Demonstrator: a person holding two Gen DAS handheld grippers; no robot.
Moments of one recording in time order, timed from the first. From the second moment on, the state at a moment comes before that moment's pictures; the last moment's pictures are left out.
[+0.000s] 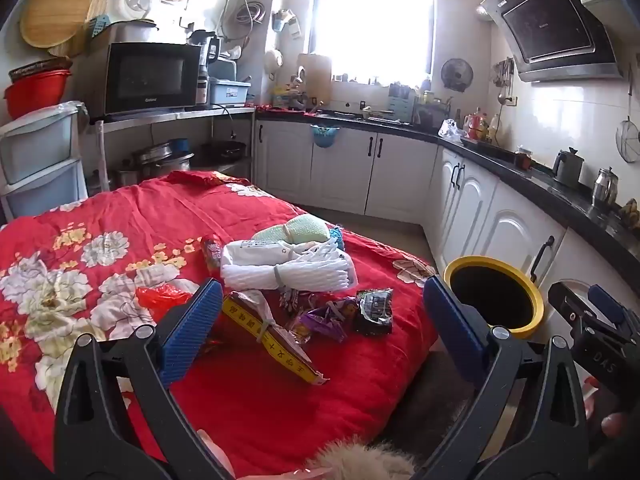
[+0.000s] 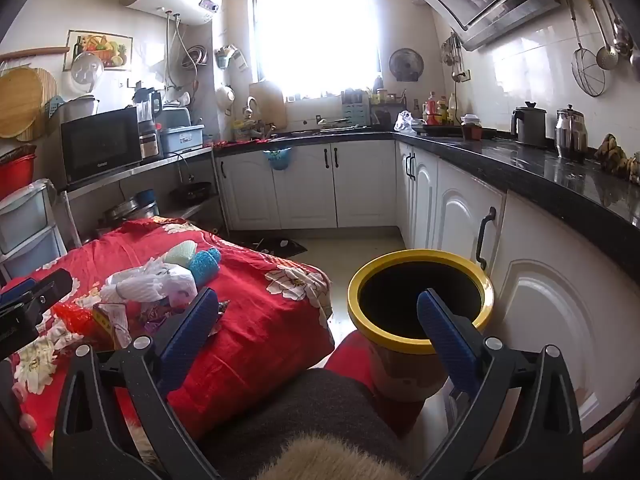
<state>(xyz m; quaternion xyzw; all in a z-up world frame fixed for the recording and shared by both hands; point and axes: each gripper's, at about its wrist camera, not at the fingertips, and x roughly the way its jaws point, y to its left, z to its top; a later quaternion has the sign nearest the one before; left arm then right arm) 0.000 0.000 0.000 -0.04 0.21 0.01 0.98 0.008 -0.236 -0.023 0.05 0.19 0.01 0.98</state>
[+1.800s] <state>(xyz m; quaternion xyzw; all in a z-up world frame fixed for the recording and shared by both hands) 0.000 0.000 0.000 -0.05 0.21 0.01 0.98 0.007 -0.237 -0.023 0.05 0.19 0.01 0.98</state>
